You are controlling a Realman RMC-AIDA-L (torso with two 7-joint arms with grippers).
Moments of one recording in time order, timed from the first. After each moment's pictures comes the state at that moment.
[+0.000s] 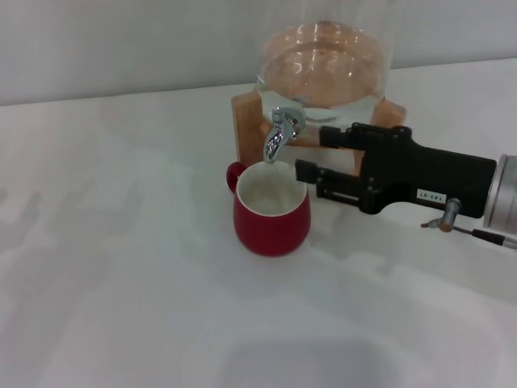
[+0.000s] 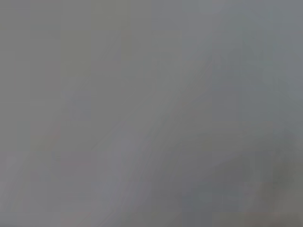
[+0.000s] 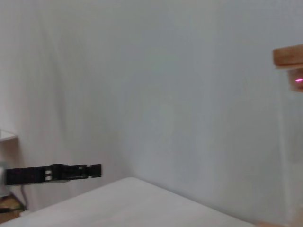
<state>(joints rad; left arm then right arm) -0.15 -2.07 1.01 0.88 -1.88 -1.05 1.61 -0.04 2.01 1.58 1.45 -1.33 1.00 -1.54</state>
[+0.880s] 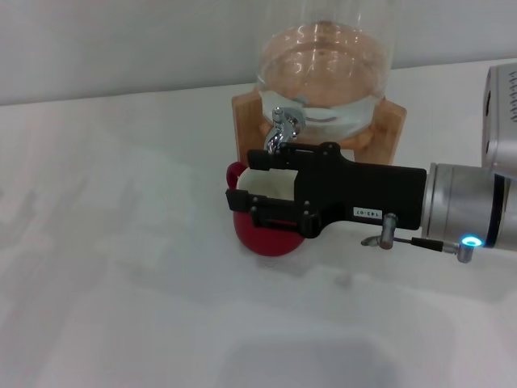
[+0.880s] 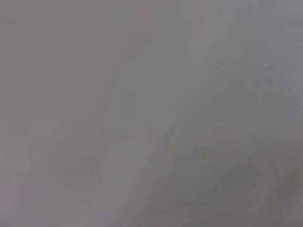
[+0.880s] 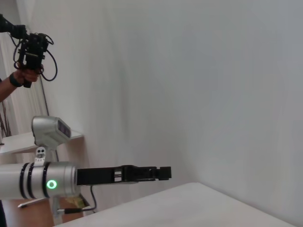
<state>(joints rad) -0.15 -2.08 0.98 0.87 -1.88 -1.06 1.61 0.08 2.01 1.47 1.38 -1.28 1.01 -1.58</state>
